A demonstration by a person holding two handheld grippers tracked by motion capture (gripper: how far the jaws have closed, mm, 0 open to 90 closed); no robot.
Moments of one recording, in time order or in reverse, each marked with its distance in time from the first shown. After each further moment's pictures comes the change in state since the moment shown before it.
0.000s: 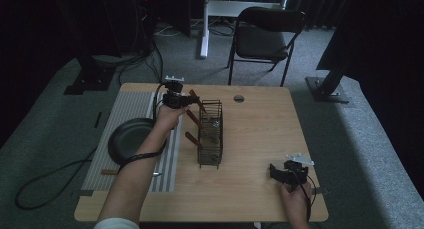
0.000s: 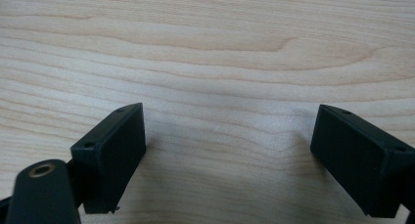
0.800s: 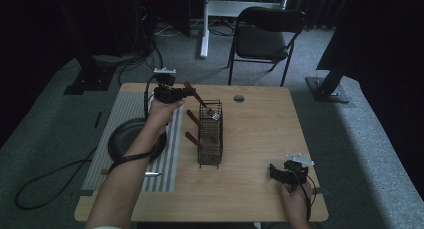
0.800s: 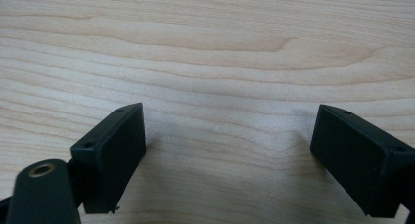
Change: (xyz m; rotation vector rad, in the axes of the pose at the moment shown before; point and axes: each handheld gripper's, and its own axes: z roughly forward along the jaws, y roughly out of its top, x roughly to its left) left arm -0.017 0.020 -0.049 -0.073 -0.052 0.009; right arm 0.000 0.000 0.000 0.000 0.000 0.000
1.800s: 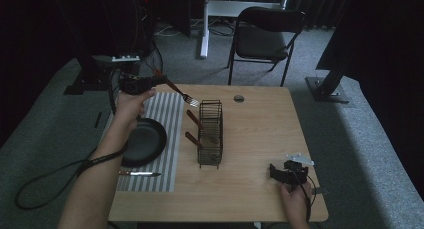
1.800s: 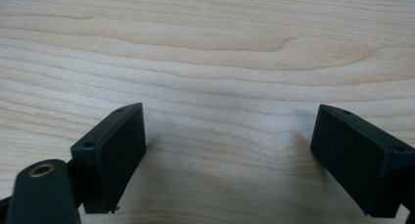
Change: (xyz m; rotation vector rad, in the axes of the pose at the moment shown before) left arm 0.027 0.016 -0.092 -0.111 0.078 -0.061; right arm 0.000 0.000 0.000 -0.001 -0.001 -0.001
